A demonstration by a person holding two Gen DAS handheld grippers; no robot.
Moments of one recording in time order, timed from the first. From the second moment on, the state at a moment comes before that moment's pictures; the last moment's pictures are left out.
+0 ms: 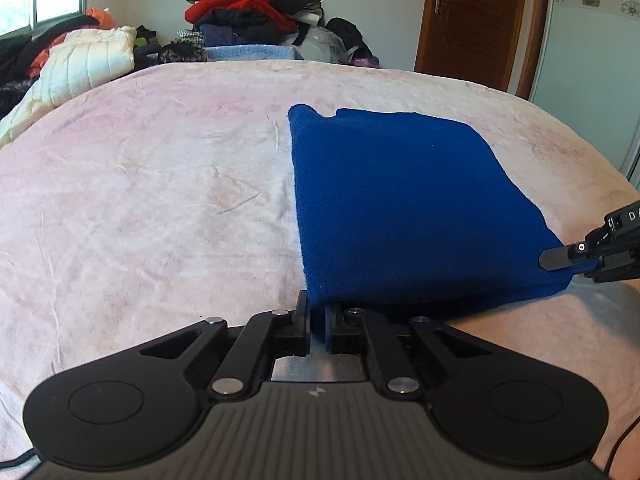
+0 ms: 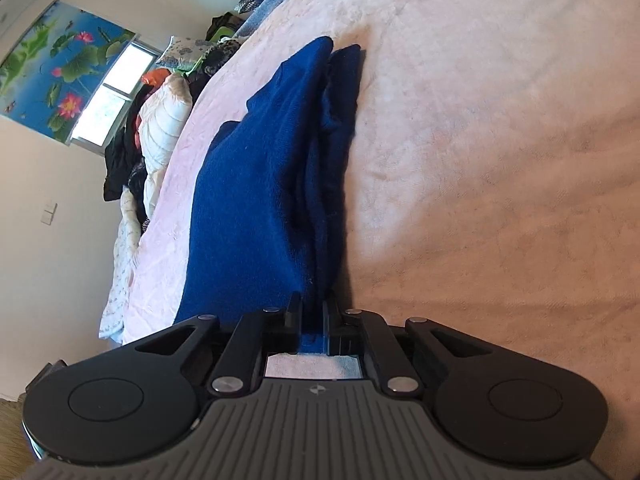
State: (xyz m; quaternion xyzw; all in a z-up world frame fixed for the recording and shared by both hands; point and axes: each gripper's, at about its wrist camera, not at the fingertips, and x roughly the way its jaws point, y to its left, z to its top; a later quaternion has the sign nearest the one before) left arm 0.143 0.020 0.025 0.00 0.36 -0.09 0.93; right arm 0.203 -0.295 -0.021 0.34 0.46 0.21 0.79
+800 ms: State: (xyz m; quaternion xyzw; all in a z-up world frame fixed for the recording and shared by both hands) left arm 0.103 0.008 0.035 -0.02 0.32 -0.05 0.95; right arm 0.099 -0.230 0.027 0.07 0.33 0.03 0.94
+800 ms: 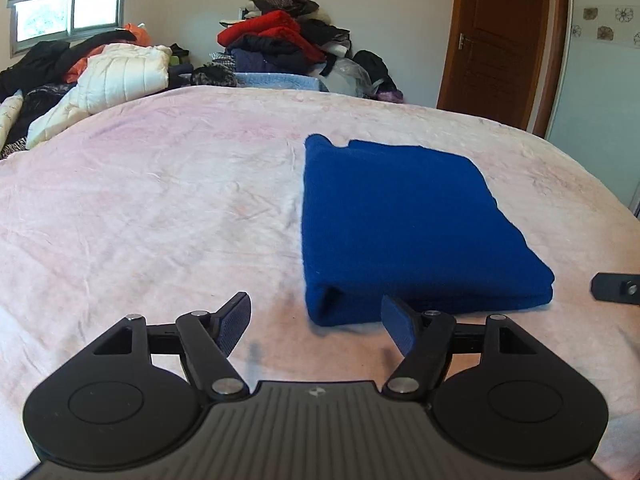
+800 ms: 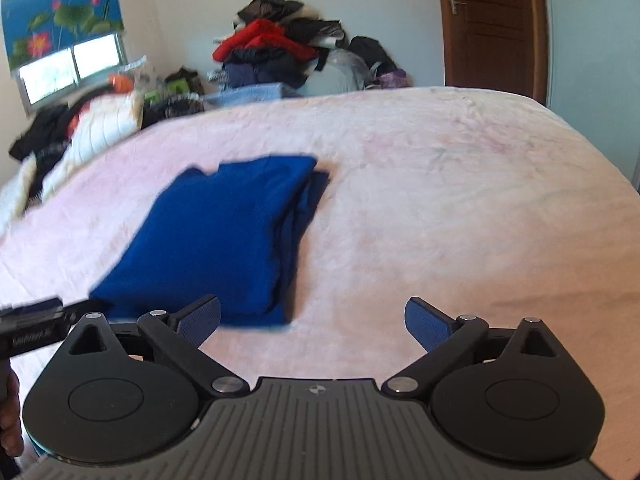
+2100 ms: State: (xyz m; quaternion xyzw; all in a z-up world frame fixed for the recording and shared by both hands) left arm 0.106 -0.008 0.004 0.02 0.31 -0.03 0.95; right arm 0.118 -0.195 -0.019 0.01 0.34 -0.04 0.94
